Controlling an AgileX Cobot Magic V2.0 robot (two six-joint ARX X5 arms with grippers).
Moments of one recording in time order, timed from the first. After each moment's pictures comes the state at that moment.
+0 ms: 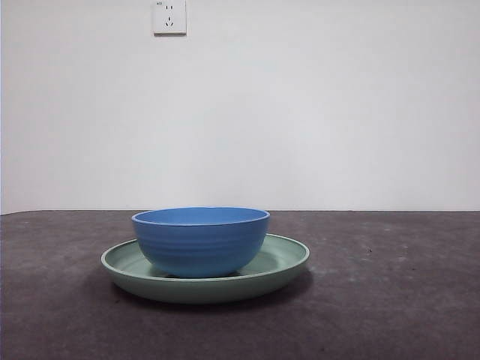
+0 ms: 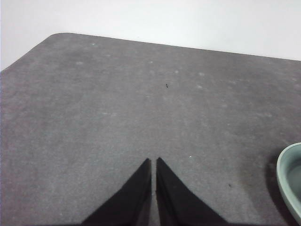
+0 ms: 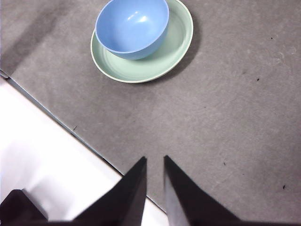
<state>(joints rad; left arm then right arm) -0.06 0.17 0.12 -0.15 -0.03 -0.12 0.41 0.63 1.01 -1.22 -0.33 0.03</state>
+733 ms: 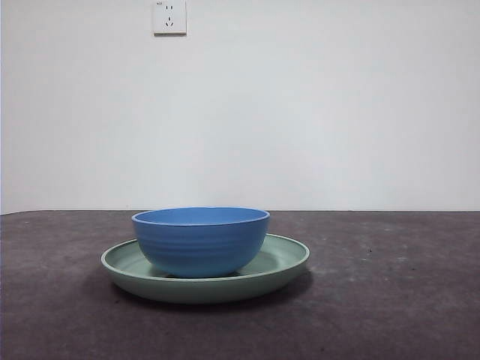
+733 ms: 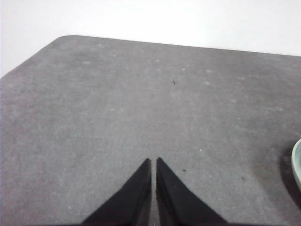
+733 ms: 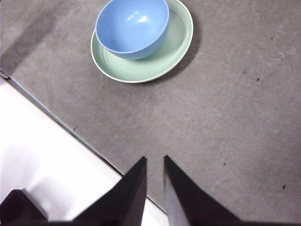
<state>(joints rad) -0.04 0.05 0.03 -0.16 -0.03 -0.09 0.41 0.63 1.01 -1.22 -0.33 0.03</state>
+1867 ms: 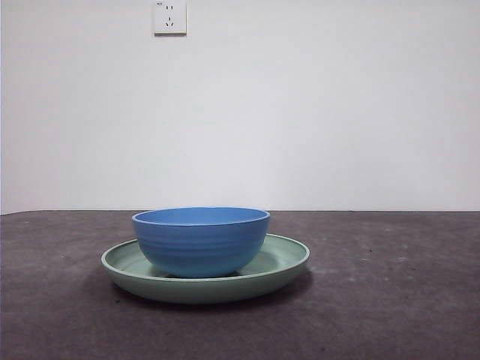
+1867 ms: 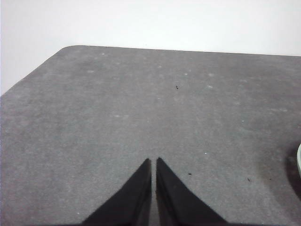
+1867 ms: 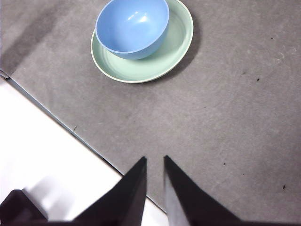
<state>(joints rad) -0.03 0.01 0.03 -0.18 -0.03 -0.04 0.41 0.63 1.01 -1.22 -0.33 0.03</state>
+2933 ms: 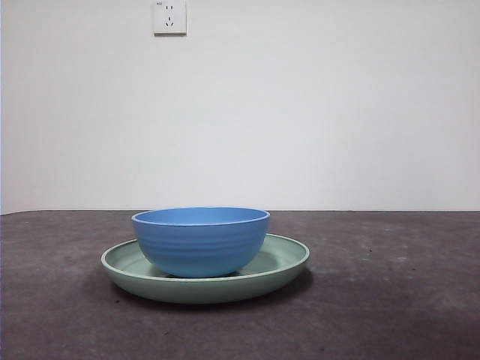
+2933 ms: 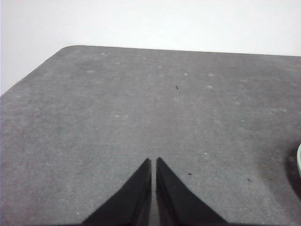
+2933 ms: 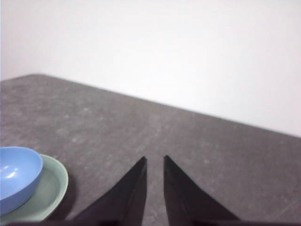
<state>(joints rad) -0.03 0.01 0.03 -0.18 -0.03 -0.04 0.03 0.11 0.28 -0.16 -0.34 -0.07</state>
